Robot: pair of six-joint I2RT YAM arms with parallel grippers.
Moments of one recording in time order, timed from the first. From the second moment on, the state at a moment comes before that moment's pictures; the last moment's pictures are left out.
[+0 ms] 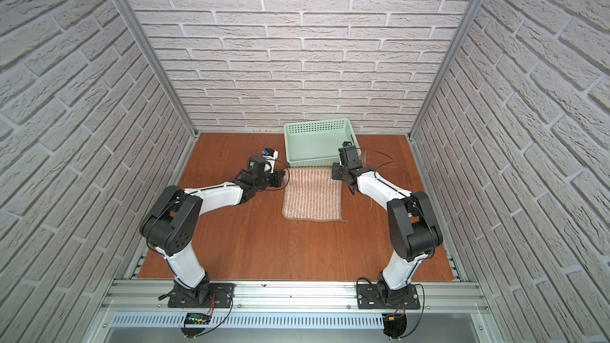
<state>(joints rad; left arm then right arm) -0.42 1.76 0.95 0.25 0.17 -0.32 0.36 1.69 1.10 -0.18 0.10 0.33</state>
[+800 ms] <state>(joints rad) -0.53 1.56 0.63 0.40 0.12 -0.33 0.44 1.48 0.83 -0.09 0.17 0.37</state>
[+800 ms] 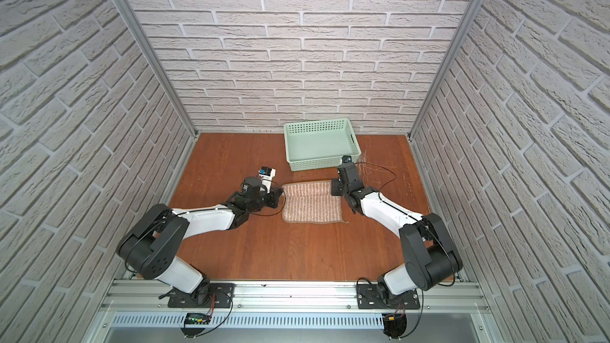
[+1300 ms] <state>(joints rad) -0.58 1.50 0.57 0.39 0.04 -0.37 0.47 1.43 0.71 -0.11 0.16 0.43</state>
